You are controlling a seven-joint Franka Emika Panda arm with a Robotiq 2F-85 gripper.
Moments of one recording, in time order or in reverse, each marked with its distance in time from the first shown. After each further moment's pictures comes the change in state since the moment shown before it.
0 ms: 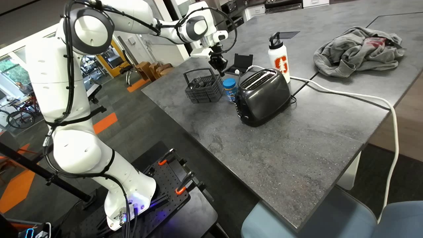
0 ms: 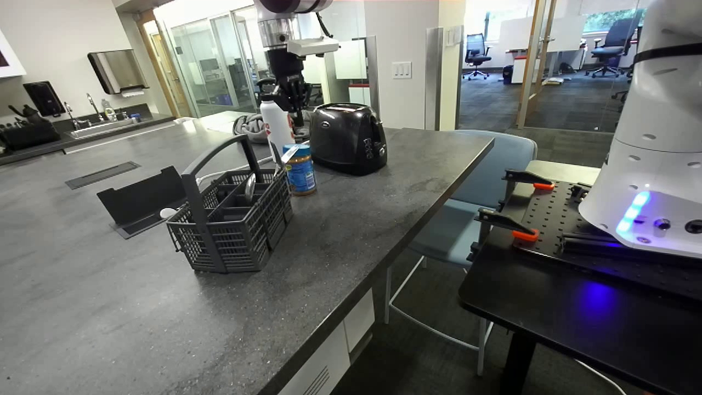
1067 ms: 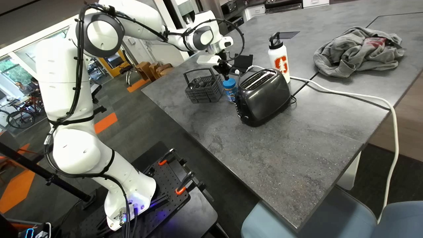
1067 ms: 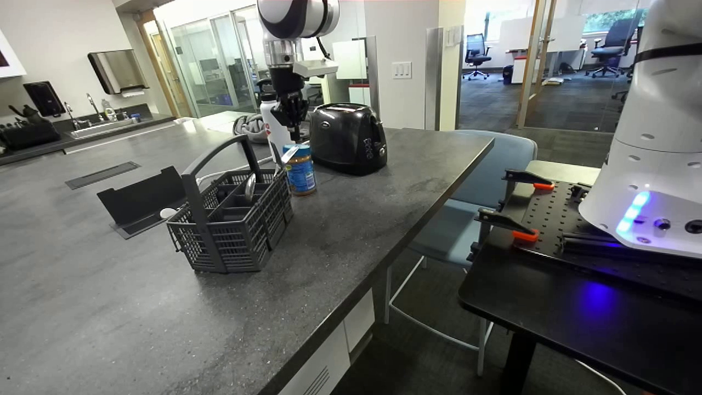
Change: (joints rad) arm -0.030 0.071 0.020 -0.003 0.035 0.136 -0.125
